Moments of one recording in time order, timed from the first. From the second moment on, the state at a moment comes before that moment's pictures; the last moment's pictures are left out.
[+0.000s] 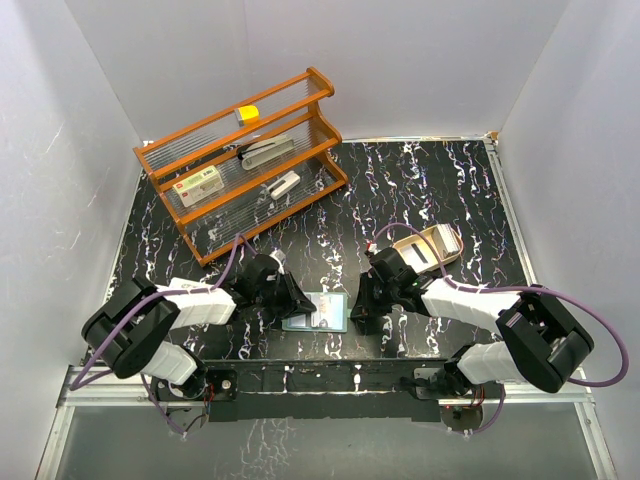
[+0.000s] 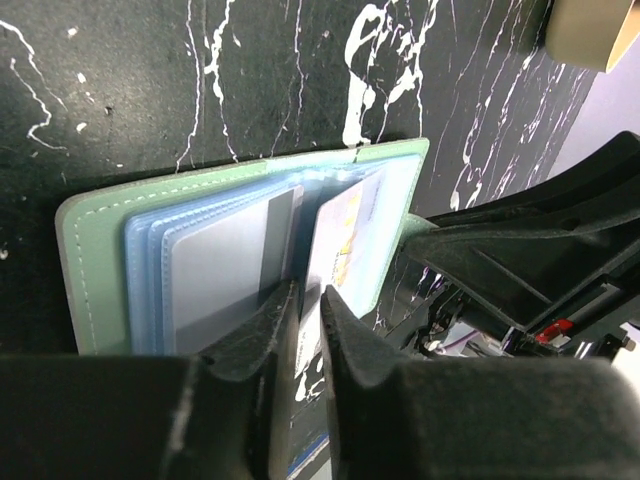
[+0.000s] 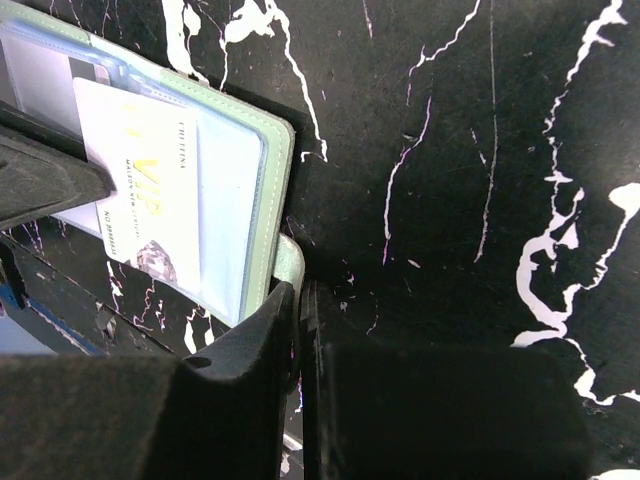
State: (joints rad) left arm -0.72 1.45 0.42 0.26 0.32 -1.12; right arm 0.69 1.32 0.52 -0.15 -0.25 0.68
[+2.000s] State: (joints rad) left arm -0.80 1.36 0.54 0.03 0.18 -1.06; right arm 0.69 1.33 0.58 -0.23 -0.14 0.59
